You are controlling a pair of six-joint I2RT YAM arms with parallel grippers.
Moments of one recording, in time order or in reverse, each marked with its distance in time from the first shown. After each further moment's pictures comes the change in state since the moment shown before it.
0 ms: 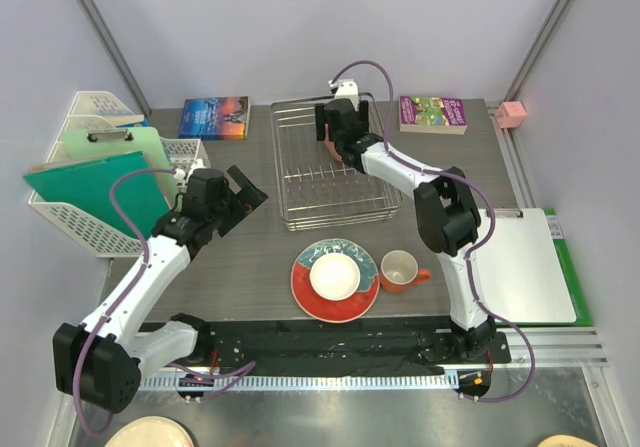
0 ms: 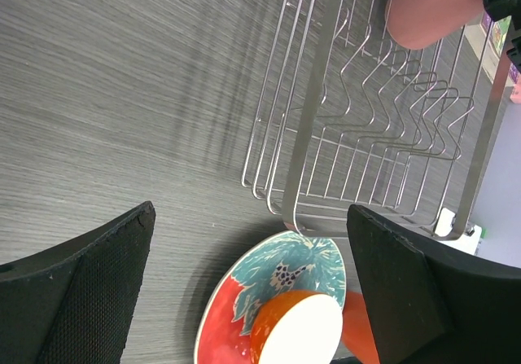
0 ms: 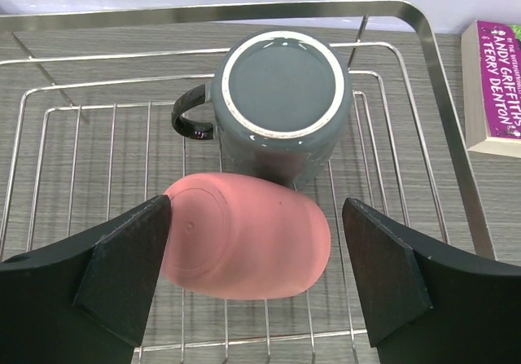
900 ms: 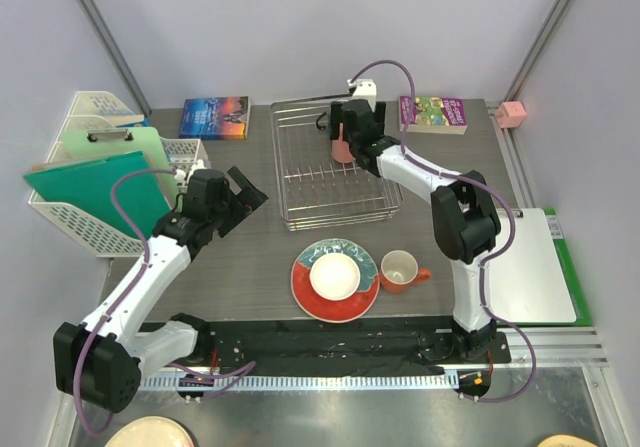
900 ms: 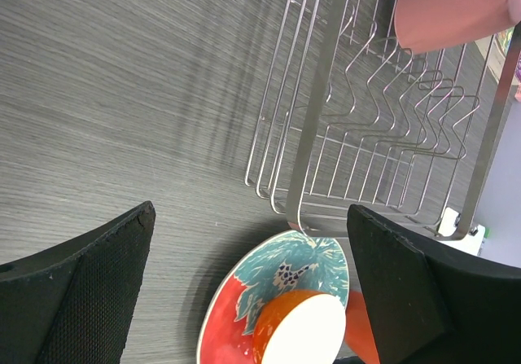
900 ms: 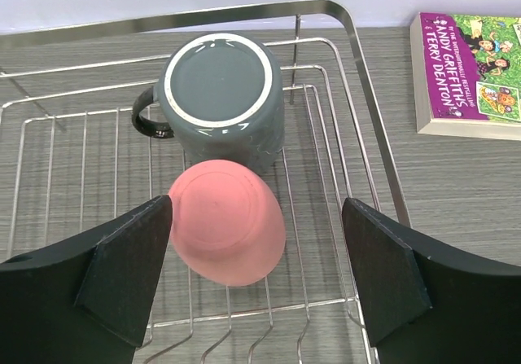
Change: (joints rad) left arm 0.000 0.002 -0.007 0.002 0.000 0.002; right arm -0.032 -0.132 -0.164 0.060 0.014 0.027
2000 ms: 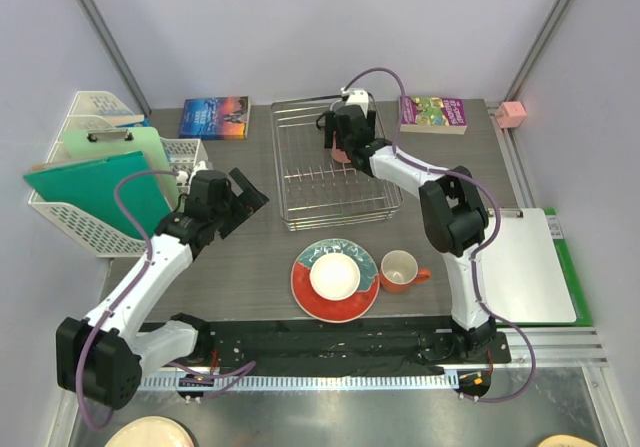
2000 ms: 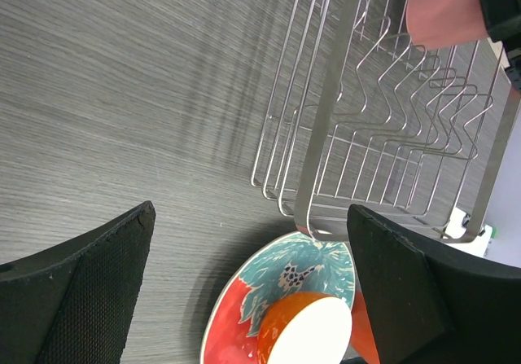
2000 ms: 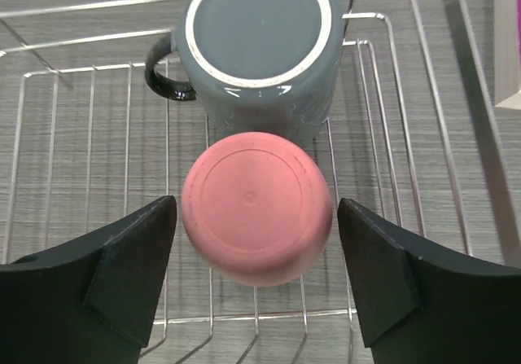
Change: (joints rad) left arm 0.000 0.017 -0.016 0.017 0.003 0.000; right arm -0.001 0.080 0.039 -0.039 -0.101 0.058
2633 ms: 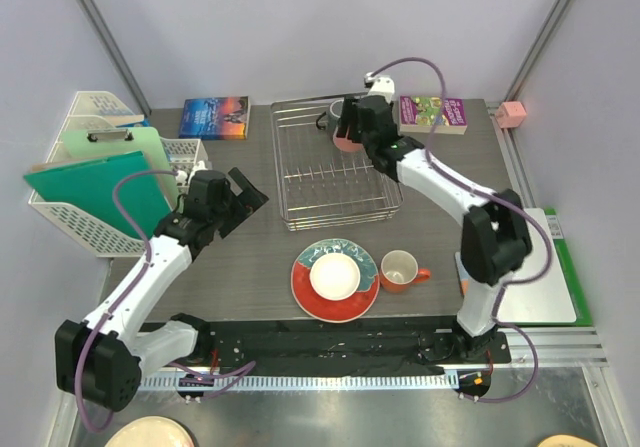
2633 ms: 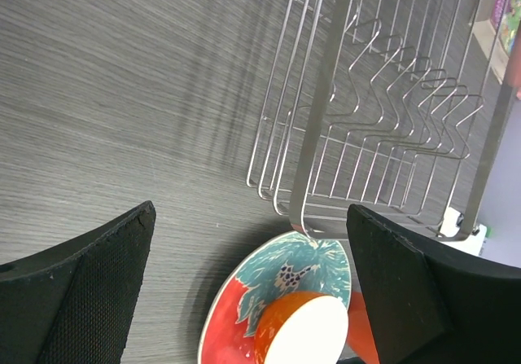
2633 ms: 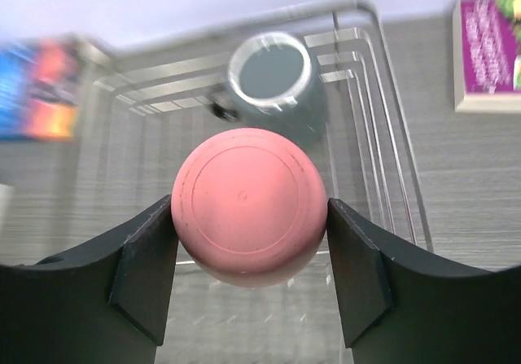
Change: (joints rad) left arm 0.000 -0.006 0.000 0.003 0.000 0.000; right arm -0.001 -0.278 -0.150 -0.042 -0.032 0.093
